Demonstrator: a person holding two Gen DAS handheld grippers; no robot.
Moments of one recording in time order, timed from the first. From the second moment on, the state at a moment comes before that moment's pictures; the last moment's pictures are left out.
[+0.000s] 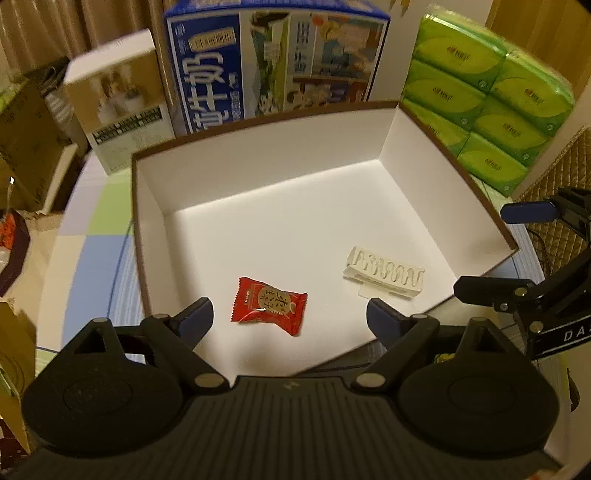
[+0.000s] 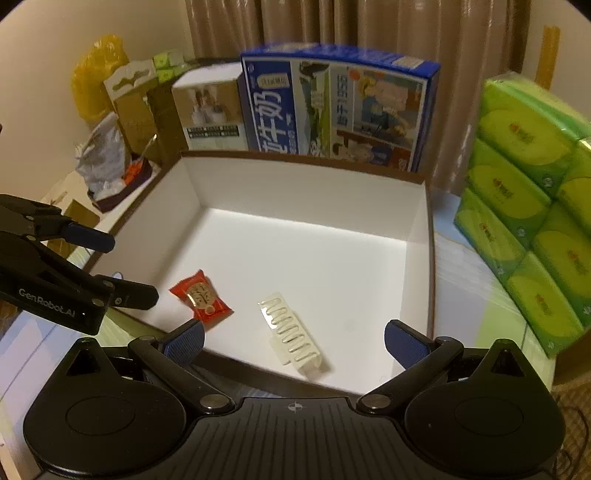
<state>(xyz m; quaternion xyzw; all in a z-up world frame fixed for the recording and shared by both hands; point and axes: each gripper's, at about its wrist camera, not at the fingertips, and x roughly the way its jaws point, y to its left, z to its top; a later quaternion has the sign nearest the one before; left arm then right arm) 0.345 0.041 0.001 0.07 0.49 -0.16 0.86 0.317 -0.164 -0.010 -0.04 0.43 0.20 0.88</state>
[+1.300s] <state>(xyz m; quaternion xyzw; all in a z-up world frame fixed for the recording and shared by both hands) 0.157 0.074 0.034 0.05 0.41 -0.14 0.90 0.134 -0.208 0.004 -0.01 0.37 0.14 0.92</state>
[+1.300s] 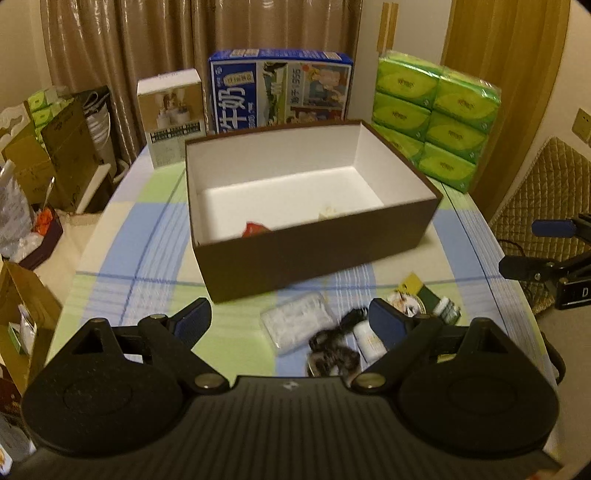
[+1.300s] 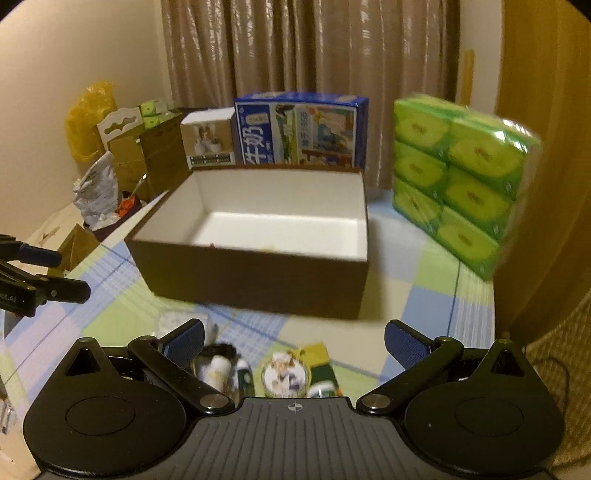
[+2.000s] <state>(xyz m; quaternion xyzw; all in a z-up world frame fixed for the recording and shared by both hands) 0.119 0.057 -0.031 0.05 0.46 -0.17 0.87 0.087 -0.218 -0.069 -0.01 0.45 0.13 0.88</state>
